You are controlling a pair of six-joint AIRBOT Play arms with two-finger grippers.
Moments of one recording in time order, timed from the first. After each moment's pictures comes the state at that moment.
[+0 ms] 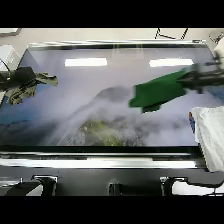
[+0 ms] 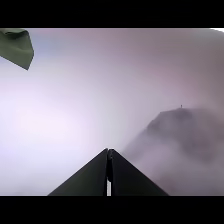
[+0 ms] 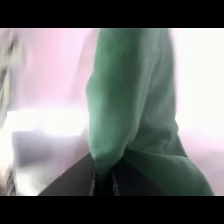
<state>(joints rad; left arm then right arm) -0.04 -1.05 1.36 1.44 -0.98 -1.81 -0.46 -1.50 1.67 -0.71 1.51 1.56</state>
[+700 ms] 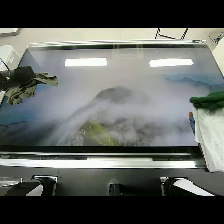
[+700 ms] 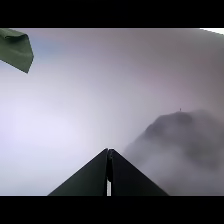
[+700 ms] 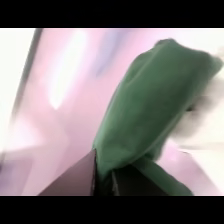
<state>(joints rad) -0.04 -1.05 1.36 1.44 -0.98 -1.80 -1.10 -1.32 1.82 -0.83 1.58 1.82</state>
